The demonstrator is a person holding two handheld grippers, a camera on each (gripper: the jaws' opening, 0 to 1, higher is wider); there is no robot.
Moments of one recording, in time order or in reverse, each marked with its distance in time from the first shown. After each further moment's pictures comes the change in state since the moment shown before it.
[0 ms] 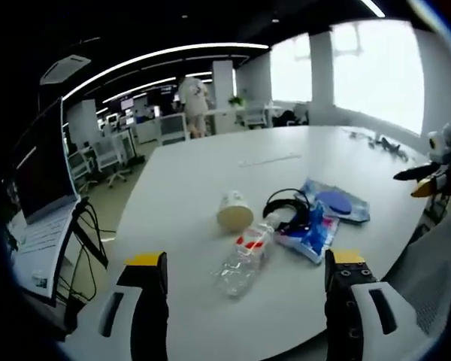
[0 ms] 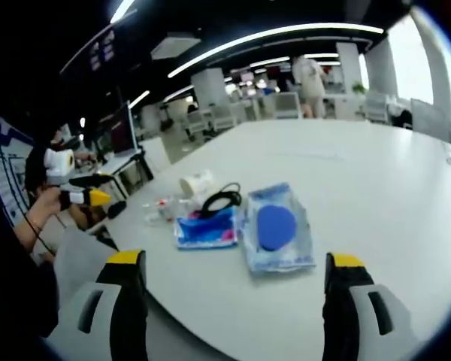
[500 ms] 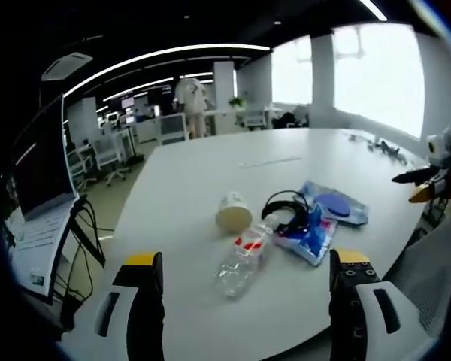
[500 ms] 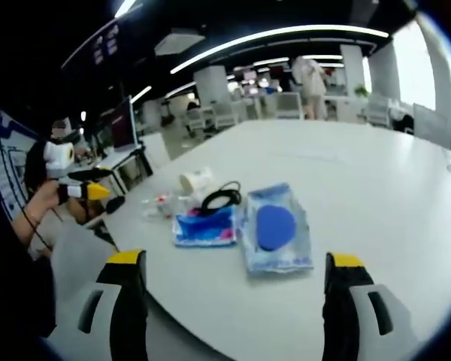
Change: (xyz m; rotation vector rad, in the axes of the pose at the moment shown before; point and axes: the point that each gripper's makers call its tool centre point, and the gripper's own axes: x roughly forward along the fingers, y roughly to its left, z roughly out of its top) left arm 0.003 -0.002 -0.001 -0.018 0.008 -0.020; right arm 0.003 0.000 -0.001 -0.058 0.017 -0.030
